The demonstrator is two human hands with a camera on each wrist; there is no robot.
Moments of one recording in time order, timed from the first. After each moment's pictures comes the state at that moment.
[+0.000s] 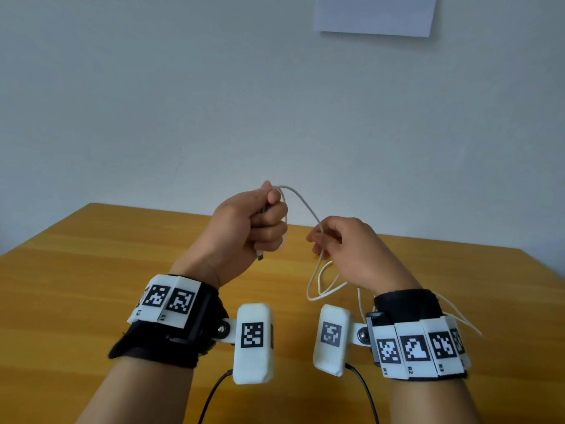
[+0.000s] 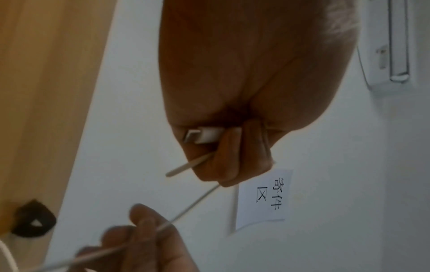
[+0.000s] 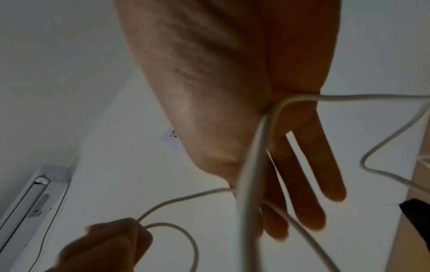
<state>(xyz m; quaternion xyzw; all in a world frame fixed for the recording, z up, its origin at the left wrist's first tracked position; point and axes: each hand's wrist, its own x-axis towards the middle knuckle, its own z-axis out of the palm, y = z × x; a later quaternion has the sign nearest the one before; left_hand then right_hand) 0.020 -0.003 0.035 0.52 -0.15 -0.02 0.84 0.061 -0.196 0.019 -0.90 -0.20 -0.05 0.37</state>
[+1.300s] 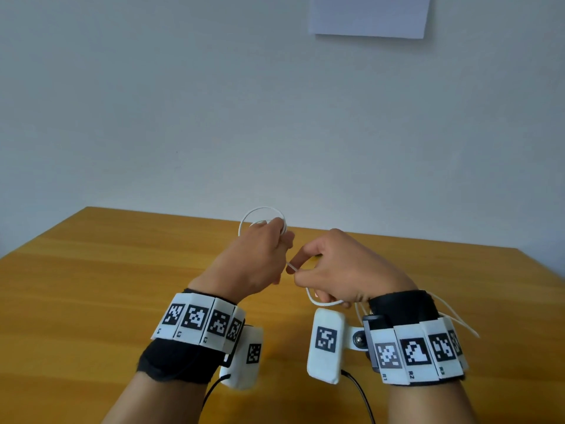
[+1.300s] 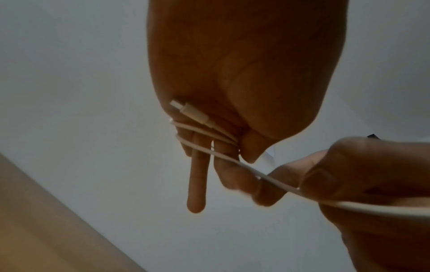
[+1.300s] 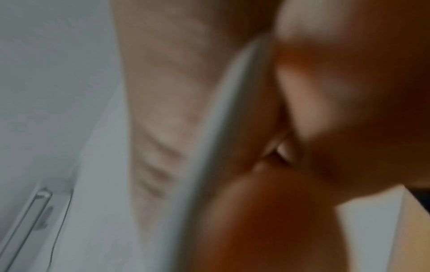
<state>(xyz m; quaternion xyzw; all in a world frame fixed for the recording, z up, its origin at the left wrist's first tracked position) 0.035 -0.018 0.001 0.93 -0.08 0.13 0.34 0.032 -0.190 0.033 -0.93 -0.19 0.12 0.30</state>
